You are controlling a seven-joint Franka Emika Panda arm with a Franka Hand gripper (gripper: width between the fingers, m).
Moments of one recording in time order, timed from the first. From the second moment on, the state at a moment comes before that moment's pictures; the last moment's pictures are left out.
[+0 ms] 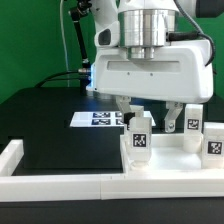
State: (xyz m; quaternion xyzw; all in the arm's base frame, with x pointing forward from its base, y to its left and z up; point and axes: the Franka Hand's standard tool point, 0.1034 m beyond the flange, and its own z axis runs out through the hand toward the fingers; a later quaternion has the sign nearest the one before) arm 0.610 0.015 0.086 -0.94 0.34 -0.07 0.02
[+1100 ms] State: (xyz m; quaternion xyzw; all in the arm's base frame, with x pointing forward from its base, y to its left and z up) arm 0.608 0.006 0.076 -0.90 0.42 -0.07 0.02
